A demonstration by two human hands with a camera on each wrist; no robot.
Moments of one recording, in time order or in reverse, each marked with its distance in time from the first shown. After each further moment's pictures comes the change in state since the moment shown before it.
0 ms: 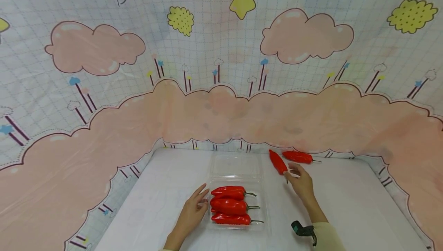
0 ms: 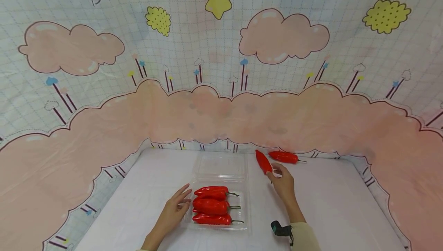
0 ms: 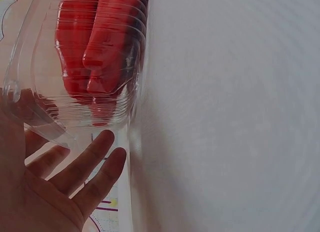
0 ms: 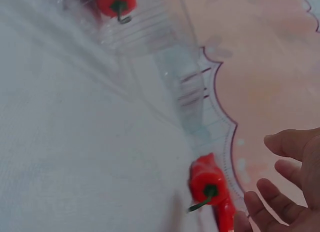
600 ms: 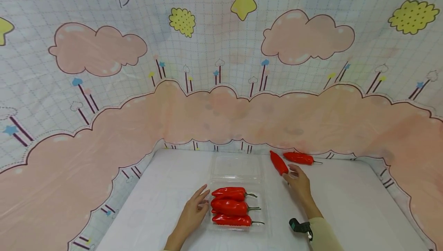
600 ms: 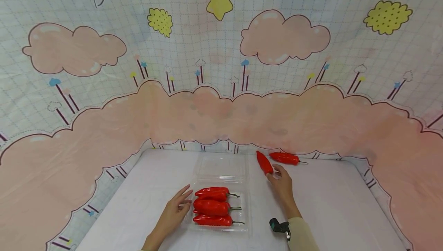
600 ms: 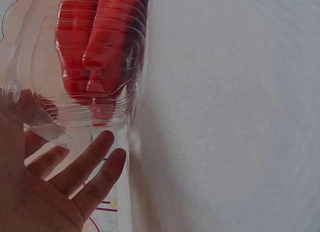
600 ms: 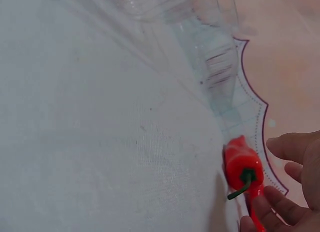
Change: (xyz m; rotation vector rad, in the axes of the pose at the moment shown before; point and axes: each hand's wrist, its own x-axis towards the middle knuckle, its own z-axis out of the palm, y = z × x) left_hand -0.002 0.003 -0.002 0.003 -0.008 -0.004; right_hand 0.018 0.021 0.014 -0.012 -0.045 0.097
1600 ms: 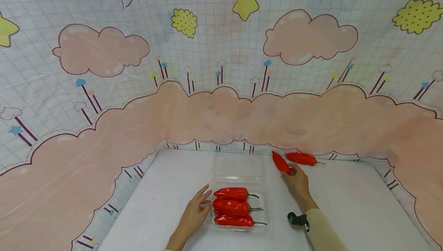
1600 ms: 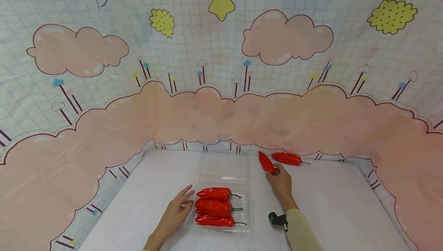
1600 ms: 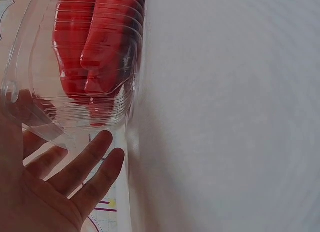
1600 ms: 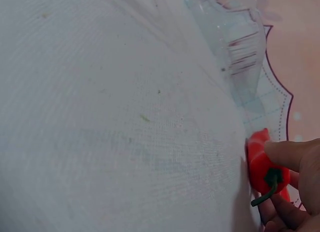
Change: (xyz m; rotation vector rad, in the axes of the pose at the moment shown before) left_hand 0.001 0.001 -0.001 0.002 -0.011 -0.014; right_hand 0.020 0.003 0.014 -0.064 0.029 0.035
